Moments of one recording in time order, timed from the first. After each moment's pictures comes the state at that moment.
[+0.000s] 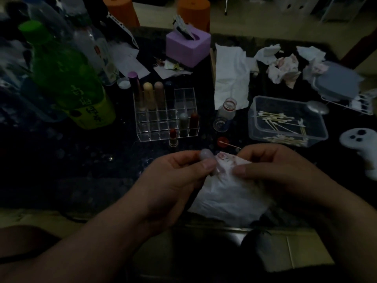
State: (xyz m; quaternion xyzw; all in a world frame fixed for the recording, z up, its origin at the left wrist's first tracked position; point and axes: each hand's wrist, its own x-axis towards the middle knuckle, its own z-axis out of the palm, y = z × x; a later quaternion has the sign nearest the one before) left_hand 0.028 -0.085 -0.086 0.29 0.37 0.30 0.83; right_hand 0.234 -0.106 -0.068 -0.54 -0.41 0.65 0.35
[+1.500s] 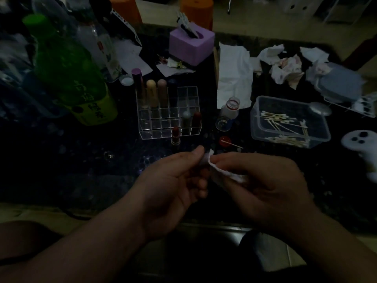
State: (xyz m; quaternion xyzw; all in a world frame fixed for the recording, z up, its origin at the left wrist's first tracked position) left_hand 0.027 -0.087 -0.082 0.23 0.42 0.30 0.82; right_hand 0.200 -0.124 -0.079 -0.50 -0.76 0.13 0.40
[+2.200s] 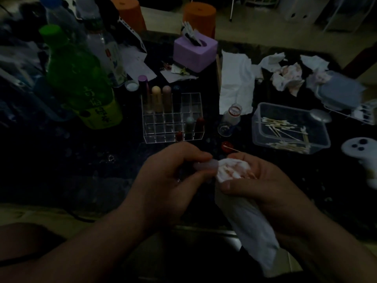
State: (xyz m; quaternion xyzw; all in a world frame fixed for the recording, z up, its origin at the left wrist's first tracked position) left_hand 0.008 -0.084 -0.095 0.73 0.36 0.44 0.39; right_hand 0.189 -0.122 -0.063 -0.50 -0.33 0.67 0.44
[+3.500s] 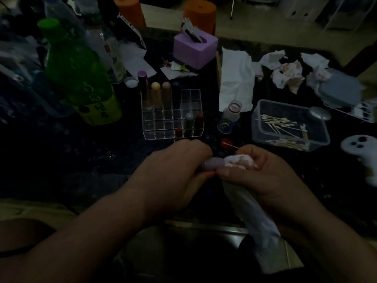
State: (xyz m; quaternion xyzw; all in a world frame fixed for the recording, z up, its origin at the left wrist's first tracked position) left_hand 0.003 -0.070 -0.090 0.88 0.37 0.21 0.21; right_hand 0.188 -0.121 -0.057 -0.57 -0.35 0.60 0.44
